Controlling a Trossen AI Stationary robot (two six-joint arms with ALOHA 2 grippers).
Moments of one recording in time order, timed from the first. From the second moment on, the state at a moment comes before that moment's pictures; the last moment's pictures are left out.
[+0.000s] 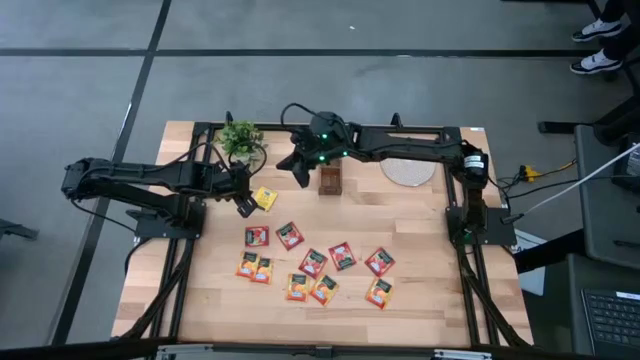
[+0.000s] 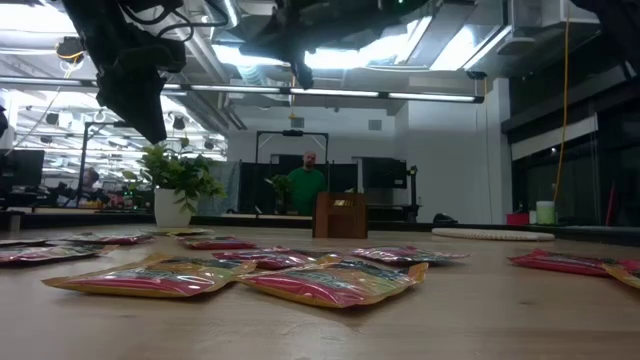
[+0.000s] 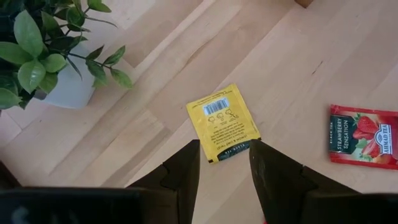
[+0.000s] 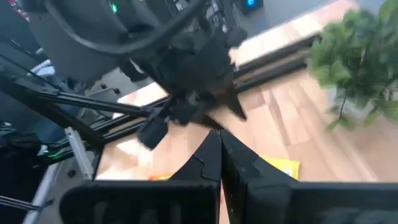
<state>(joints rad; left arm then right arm) 0.07 0.96 0.74 -0.88 -0.35 -0.62 -0.22 1.96 1.75 -0.19 -0.34 0.34</state>
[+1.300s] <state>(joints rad) 0.07 0.96 0.74 -0.89 -0.39 -0.54 -0.22 2.35 1.74 -0.11 -0.28 -0.11</state>
